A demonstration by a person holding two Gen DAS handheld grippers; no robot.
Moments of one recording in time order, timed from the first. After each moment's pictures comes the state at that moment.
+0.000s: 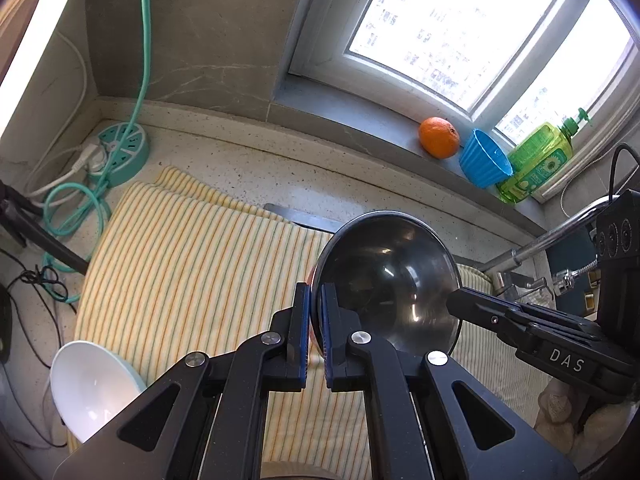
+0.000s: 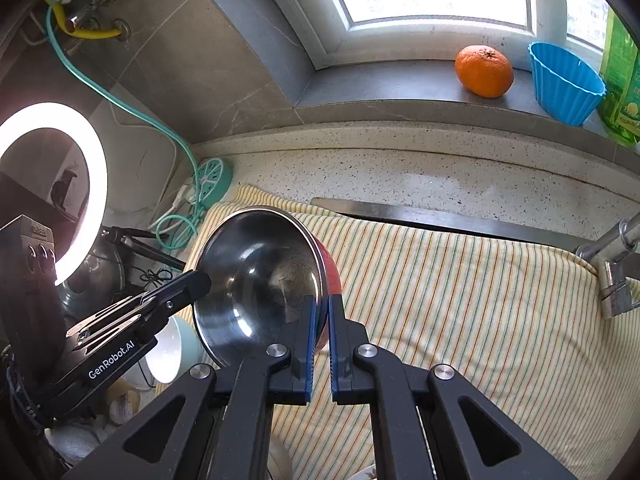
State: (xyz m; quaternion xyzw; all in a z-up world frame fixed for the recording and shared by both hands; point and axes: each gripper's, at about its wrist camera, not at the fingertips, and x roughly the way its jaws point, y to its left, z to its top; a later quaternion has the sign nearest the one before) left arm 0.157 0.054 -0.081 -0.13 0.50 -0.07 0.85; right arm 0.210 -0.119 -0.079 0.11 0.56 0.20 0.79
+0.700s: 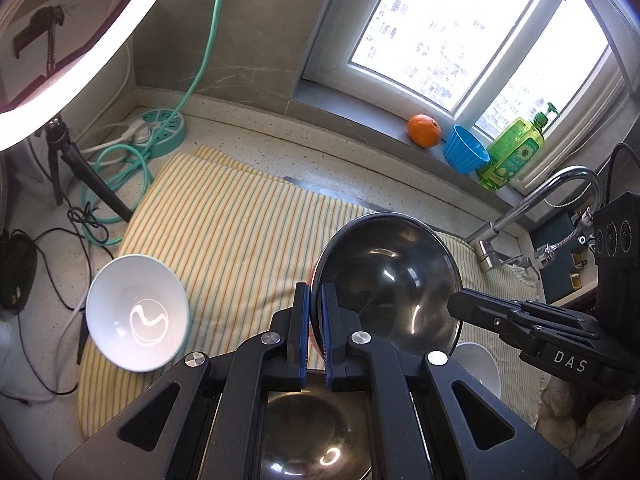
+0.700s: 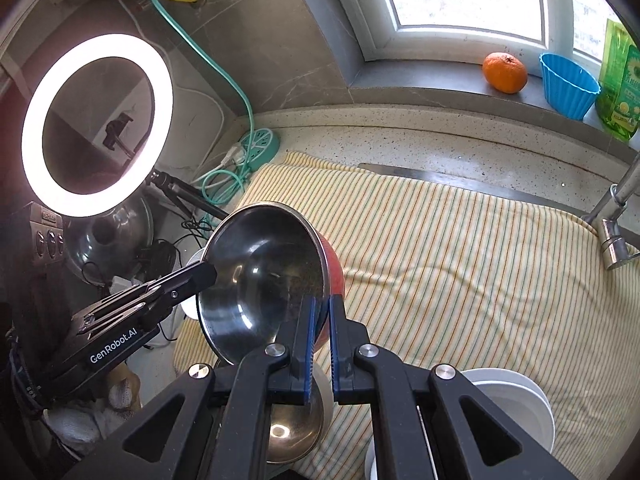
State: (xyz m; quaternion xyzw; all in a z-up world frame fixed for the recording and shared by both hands) left arm 0.065 0.075 -0.059 -0.14 0.48 -0.07 0.86; right arm 0.117 -0.092 -0.047 0.08 0.55 0.24 0.80
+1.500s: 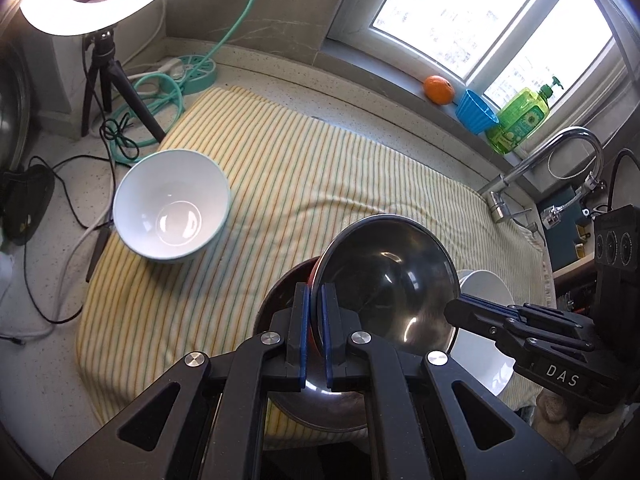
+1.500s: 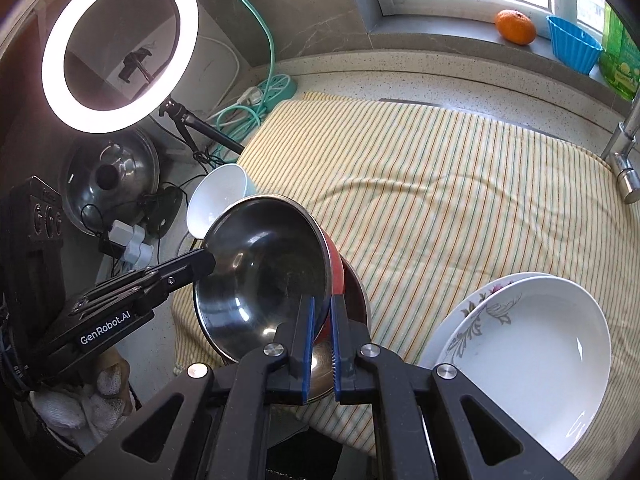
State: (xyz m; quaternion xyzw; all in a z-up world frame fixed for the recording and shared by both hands) left arm -0.007 0.095 -0.094 -0.15 0.52 -0.06 0.84; right arm 0.036 -0.067 -0.085 0.07 0.58 0.25 0.77
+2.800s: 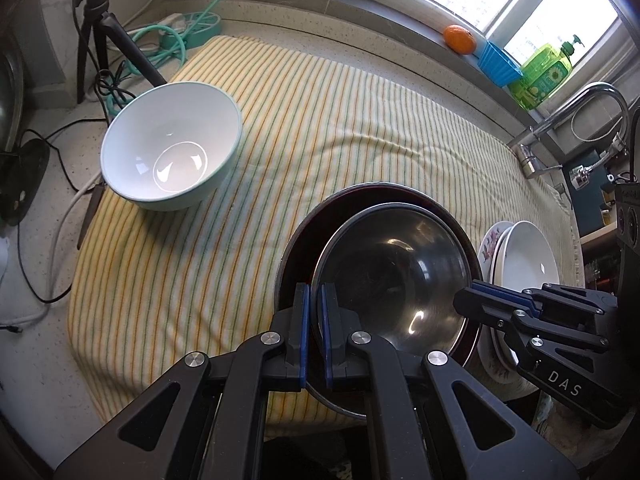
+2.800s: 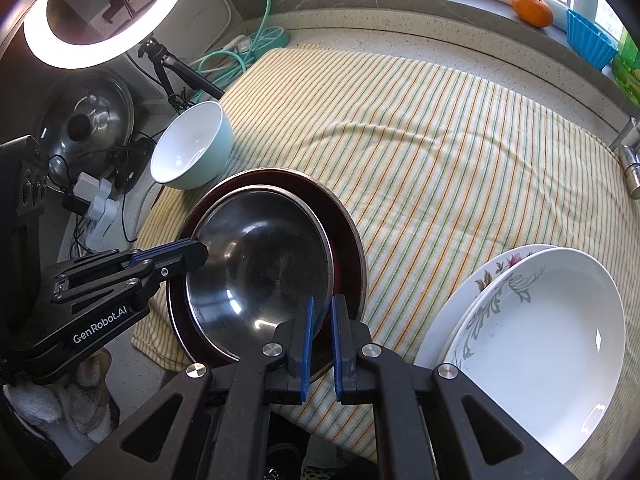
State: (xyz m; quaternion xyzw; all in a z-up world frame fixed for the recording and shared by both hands) left arm -0.013 0.092 -0.139 -0.12 0.57 -0.05 0.81; right arm 0.023 -0.044 -0.128 0.00 0.61 0.23 0.76
